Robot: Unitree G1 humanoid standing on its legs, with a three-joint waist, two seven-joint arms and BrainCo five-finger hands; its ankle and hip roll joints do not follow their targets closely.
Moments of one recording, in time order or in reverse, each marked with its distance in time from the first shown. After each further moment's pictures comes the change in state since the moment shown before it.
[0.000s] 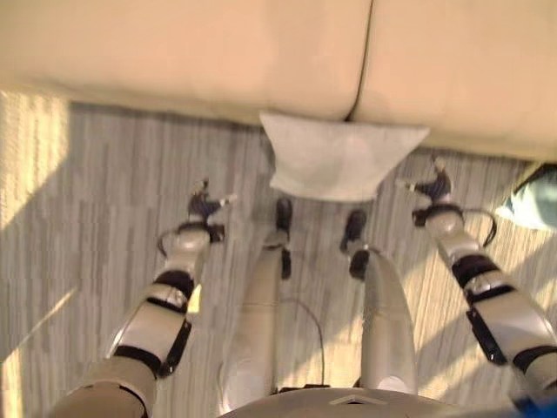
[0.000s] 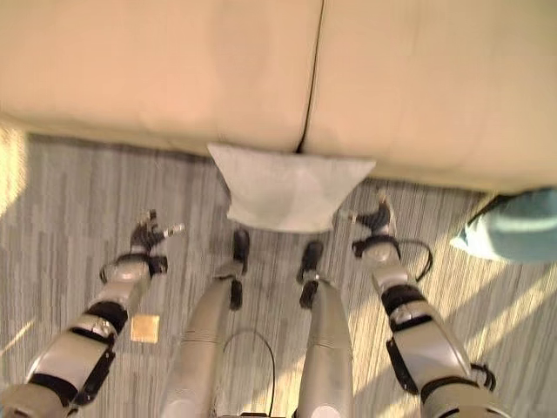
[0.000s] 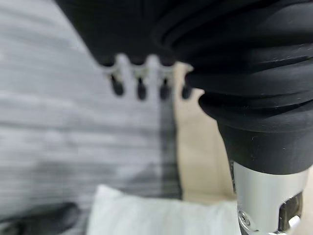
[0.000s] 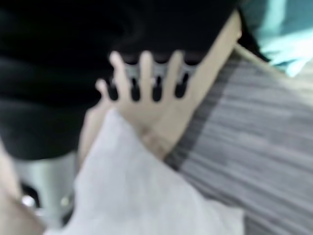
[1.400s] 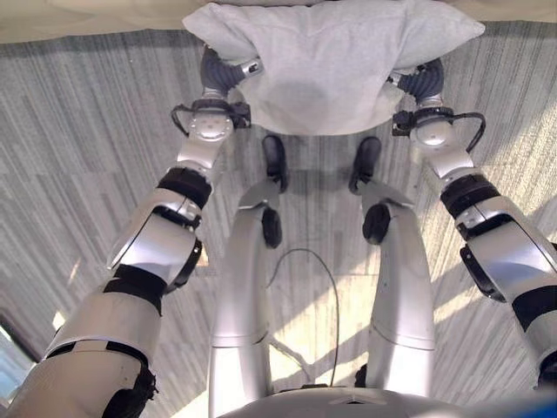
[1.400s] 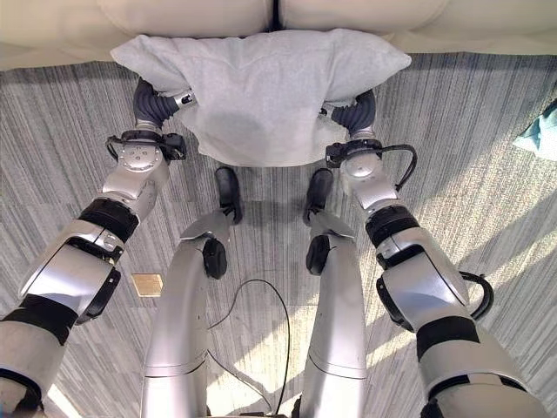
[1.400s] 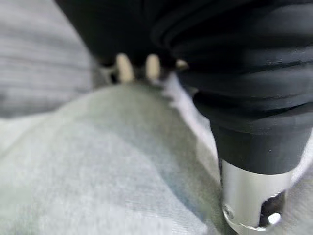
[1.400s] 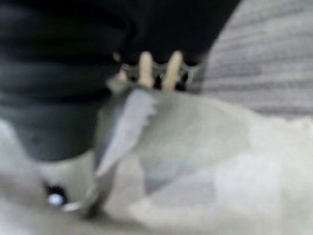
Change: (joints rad) left arm -0.442 0.003 -0.222 -0.087 -0.192 -0.024 0.119; right arm -0.360 0.026 0.256 -0.073 0.415 -0.099 -0.001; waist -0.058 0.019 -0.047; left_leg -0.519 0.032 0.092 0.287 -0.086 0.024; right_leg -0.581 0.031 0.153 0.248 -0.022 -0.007
